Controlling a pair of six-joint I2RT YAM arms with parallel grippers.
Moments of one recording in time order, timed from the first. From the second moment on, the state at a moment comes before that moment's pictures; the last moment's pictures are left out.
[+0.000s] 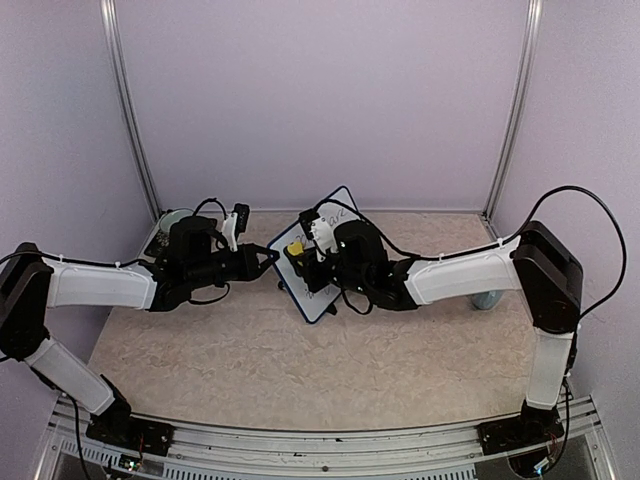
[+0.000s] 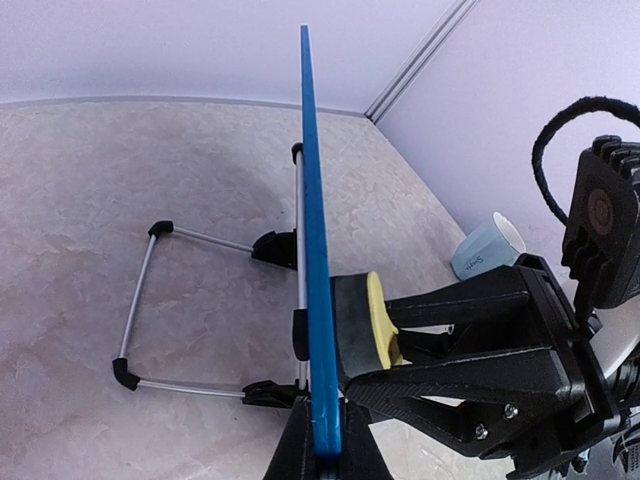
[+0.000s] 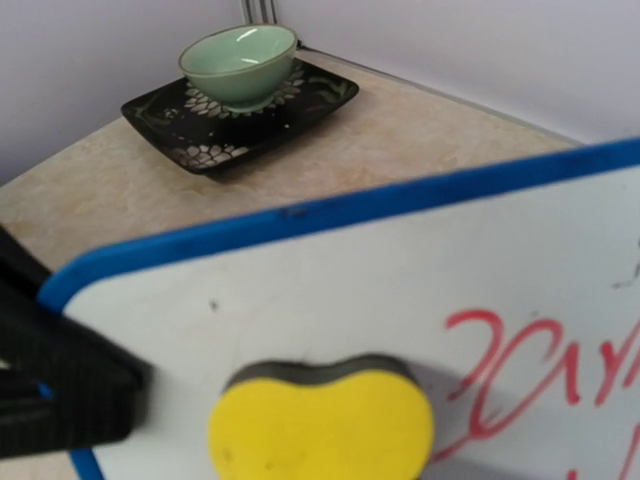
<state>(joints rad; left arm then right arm) -0.62 1.49 0.76 0.44 0.26 -0.50 0.96 1.94 1.26 0.40 0.11 0.14</state>
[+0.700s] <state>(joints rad) -0.61 1.49 0.76 0.45 0.25 -0.52 0.96 1.97 1.38 0.31 0.11 0.11</state>
